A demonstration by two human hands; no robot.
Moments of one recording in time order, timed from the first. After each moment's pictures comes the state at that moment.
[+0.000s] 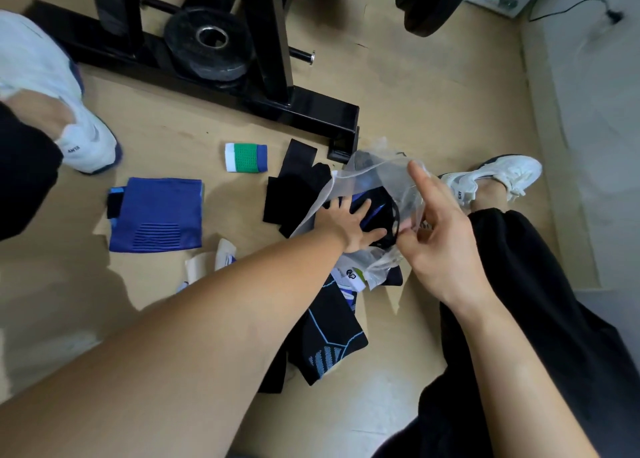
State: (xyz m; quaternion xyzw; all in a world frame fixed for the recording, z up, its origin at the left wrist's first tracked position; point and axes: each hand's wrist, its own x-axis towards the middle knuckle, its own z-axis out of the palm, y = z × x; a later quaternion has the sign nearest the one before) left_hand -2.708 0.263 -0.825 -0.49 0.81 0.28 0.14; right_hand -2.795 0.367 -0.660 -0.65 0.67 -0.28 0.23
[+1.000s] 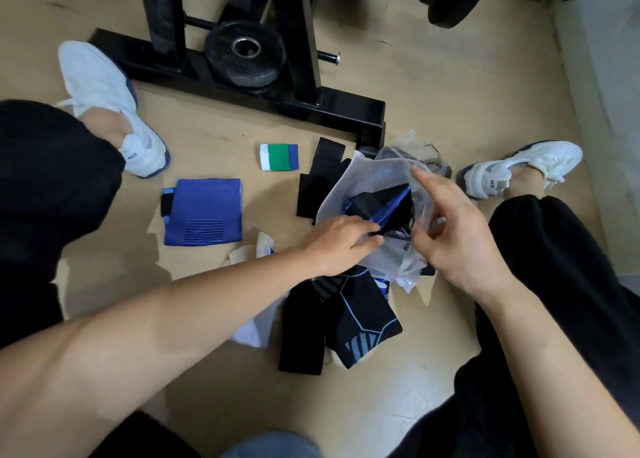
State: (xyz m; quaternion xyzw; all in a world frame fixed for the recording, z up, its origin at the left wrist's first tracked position) left_hand -2.608 0.320 -0.789 -0.40 0.83 0.37 -0.11; right_hand -2.791 0.375 -0.677 -0.70 0.63 -0.25 0.24
